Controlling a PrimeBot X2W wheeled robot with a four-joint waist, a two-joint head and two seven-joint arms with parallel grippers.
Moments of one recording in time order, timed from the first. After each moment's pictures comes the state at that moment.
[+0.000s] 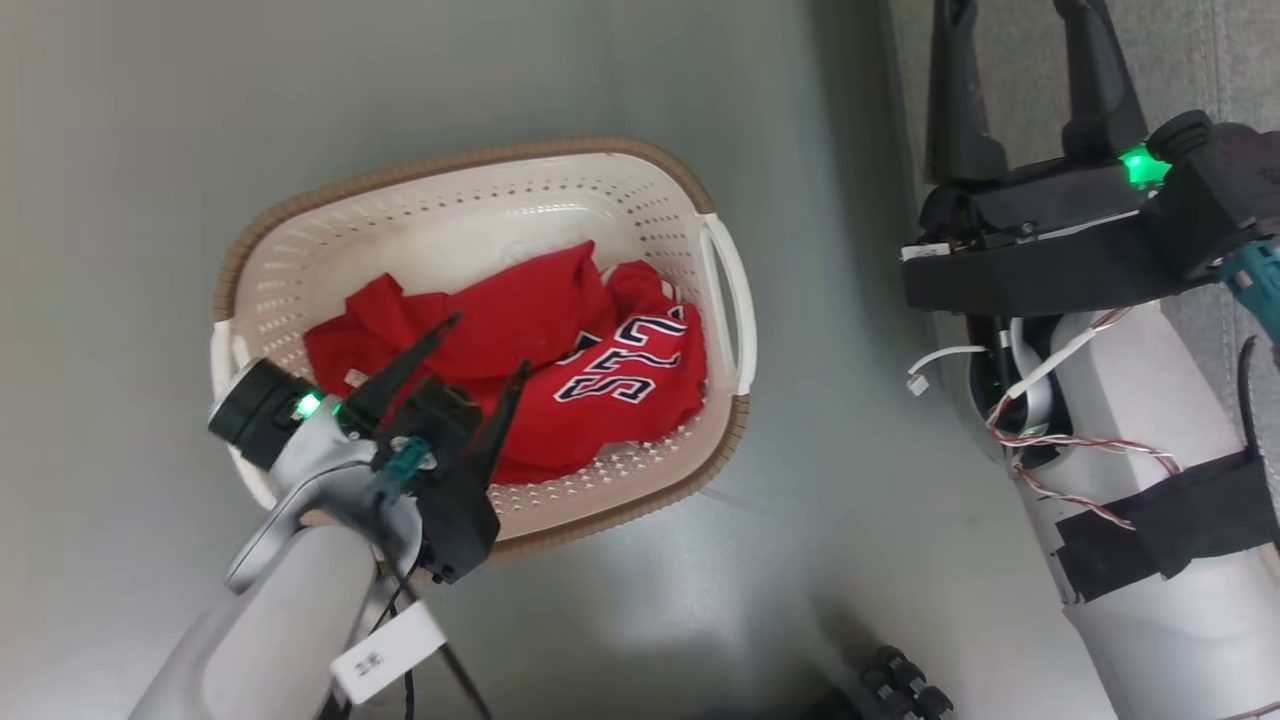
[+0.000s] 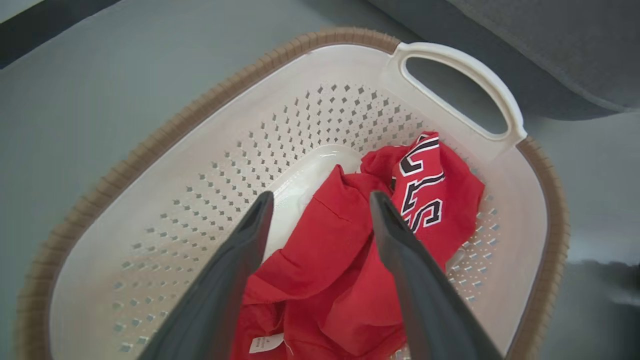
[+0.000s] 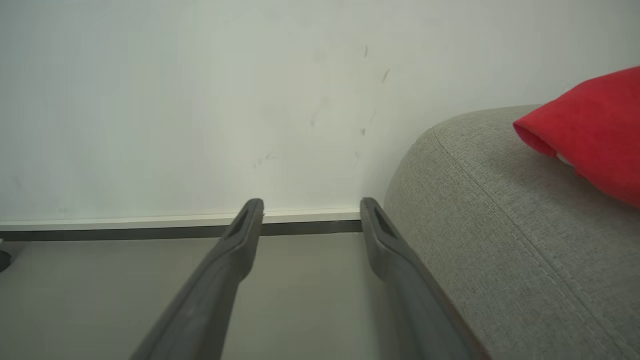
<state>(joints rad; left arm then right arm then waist) -0.54 0.26 -0.48 0.36 -0.05 -0.11 -0.02 -0.77 -0.12 0.33 0.14 0.30 -0.10 -0.26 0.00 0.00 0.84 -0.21</state>
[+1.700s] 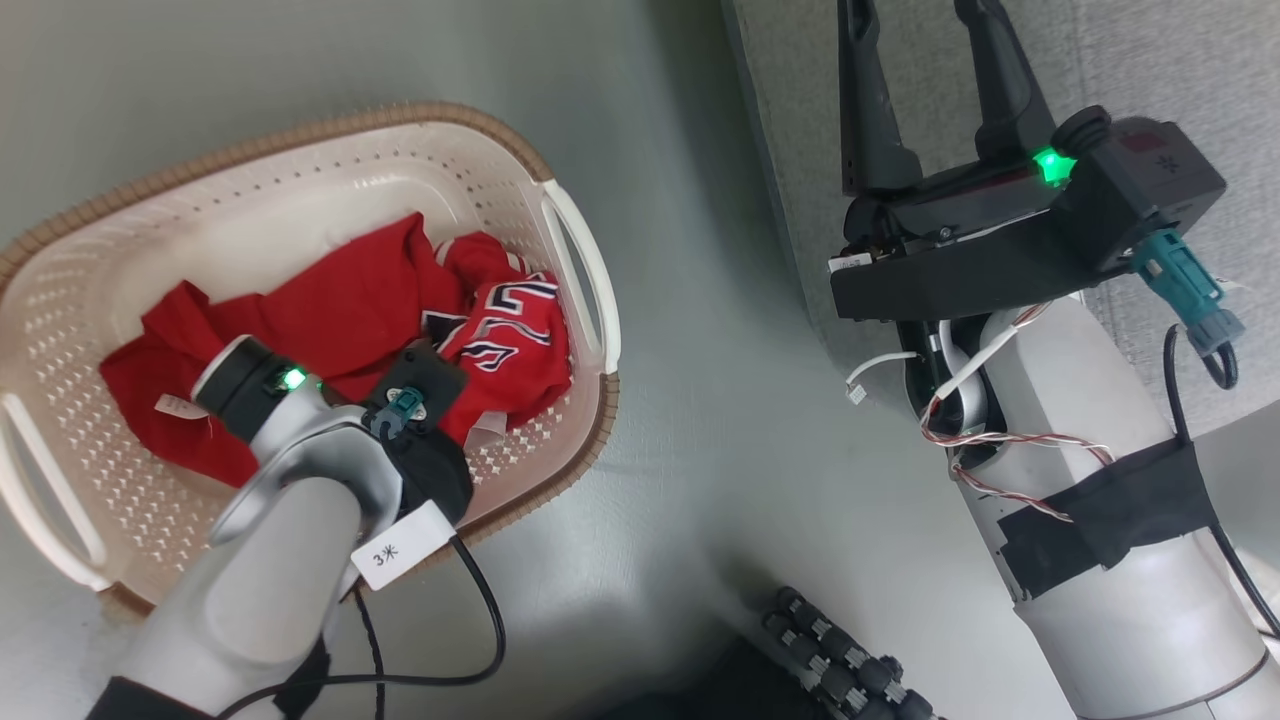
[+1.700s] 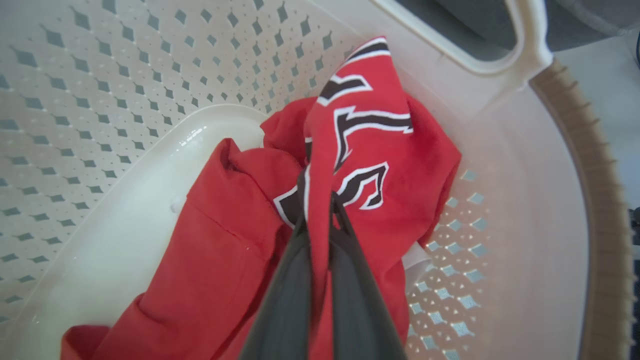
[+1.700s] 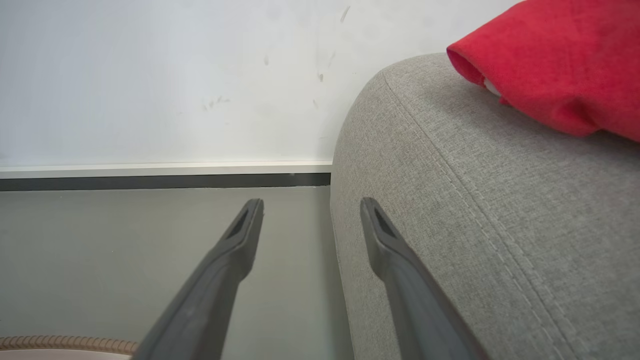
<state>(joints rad) -0.71 0.26 -0.60 0.69 -0.08 -0.12 0.01 -0.81 -0.06 0.38 0.19 0.30 -0.08 -0.26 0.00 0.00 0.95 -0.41</state>
